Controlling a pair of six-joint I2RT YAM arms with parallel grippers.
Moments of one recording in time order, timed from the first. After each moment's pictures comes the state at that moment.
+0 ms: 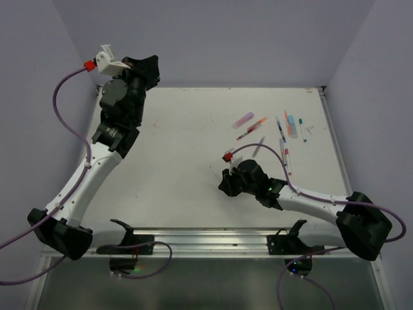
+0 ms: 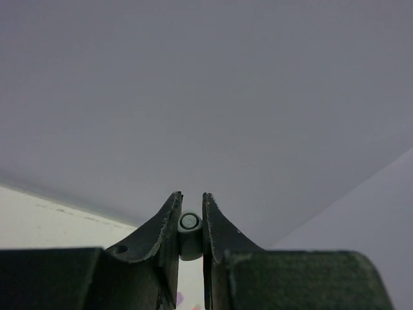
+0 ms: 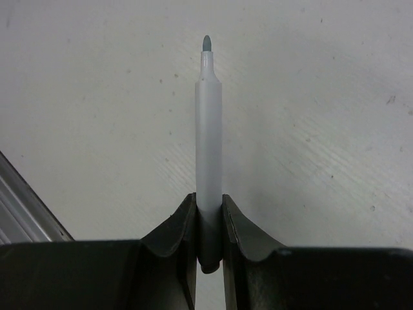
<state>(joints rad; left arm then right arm) -0.45 1.27 1.39 0.15 -0.39 -0.66 0.85 1.22 0.51 0.09 -0.05 0.31</state>
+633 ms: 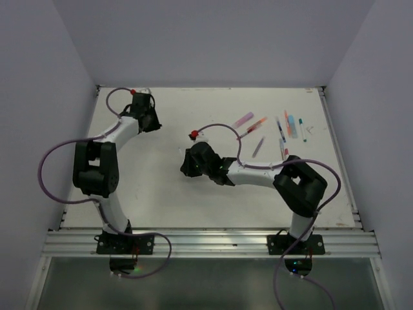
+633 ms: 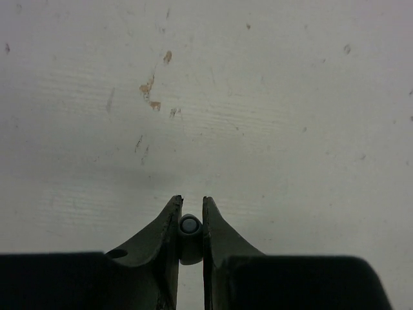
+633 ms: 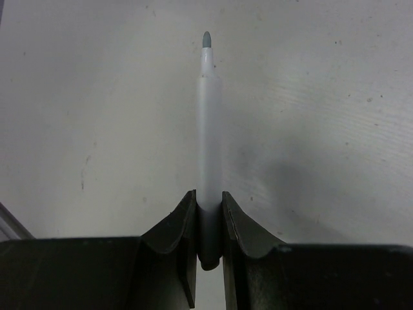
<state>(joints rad) -0.14 1.83 1.31 -0.30 -0.03 -0.41 0.96 1.81 1.08 0.10 0.12 0.70</state>
